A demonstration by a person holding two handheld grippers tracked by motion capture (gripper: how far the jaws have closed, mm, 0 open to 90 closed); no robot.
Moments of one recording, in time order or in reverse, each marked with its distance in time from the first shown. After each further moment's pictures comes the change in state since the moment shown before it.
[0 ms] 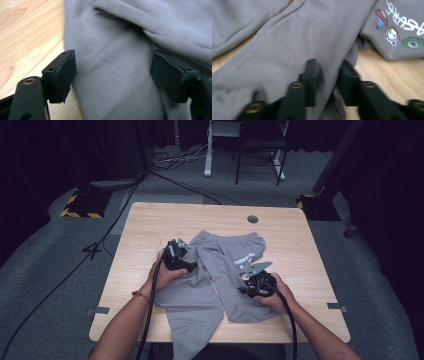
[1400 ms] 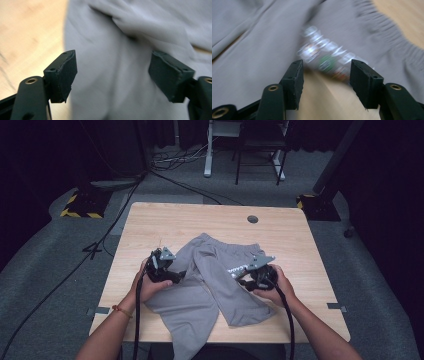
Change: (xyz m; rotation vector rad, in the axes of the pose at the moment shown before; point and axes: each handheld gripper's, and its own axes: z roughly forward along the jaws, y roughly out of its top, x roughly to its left) left arm -0.004 -0.030 -0.057 -0.078 0.001 0.058; right arm -0.013 0.018 -0.008 -0.097 -0.131 0.009
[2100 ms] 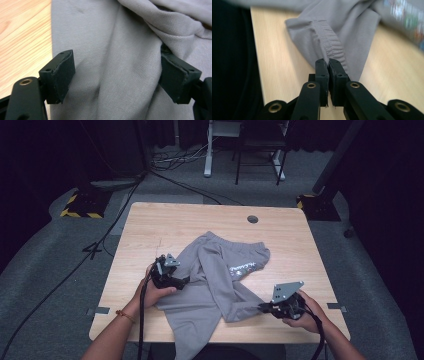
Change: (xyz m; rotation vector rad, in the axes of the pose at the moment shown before) left arm -0.016 -0.025 0.013 0.033 -0.032 -0.033; right arm 0.039 -0.058 -0.088 0.044 0.275 -0.169
